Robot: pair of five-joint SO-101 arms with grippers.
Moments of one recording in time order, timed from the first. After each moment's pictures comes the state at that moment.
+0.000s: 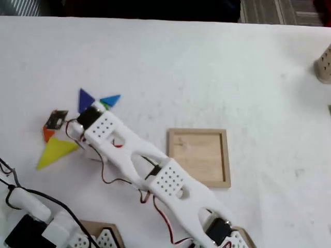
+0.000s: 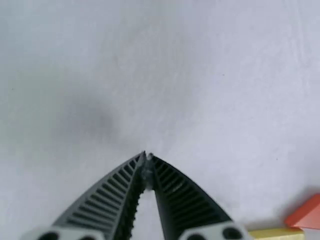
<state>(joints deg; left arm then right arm) -64.0 -17.0 51.6 38.5 18.4 -54.6 60.6 -61.6 97.6 26.5</state>
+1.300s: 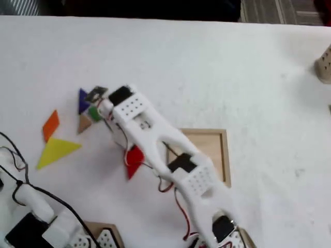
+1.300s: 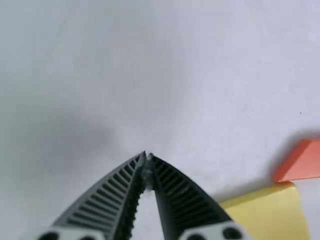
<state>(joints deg) -56.3 -17.0 53.3 38.3 10.5 -43.5 38.7 -29.4 92.9 14.6</state>
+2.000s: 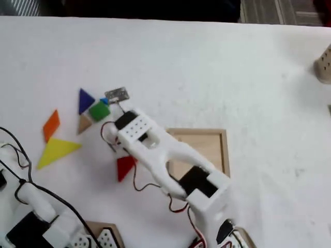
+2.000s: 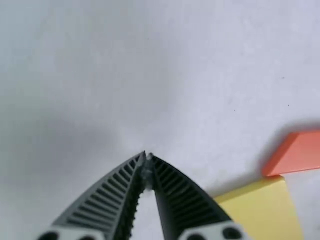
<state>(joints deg) -54.0 -17.0 53.3 38.3 10.2 -49.1 22.9 2.9 66.7 -23.1</state>
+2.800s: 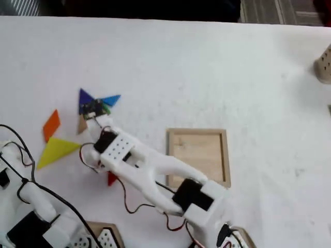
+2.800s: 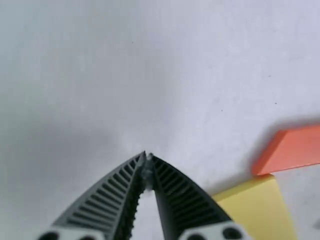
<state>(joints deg) -52.0 -17.0 54.4 35.9 10.2 -59.0 20.8 4.4 59.1 -28.7</state>
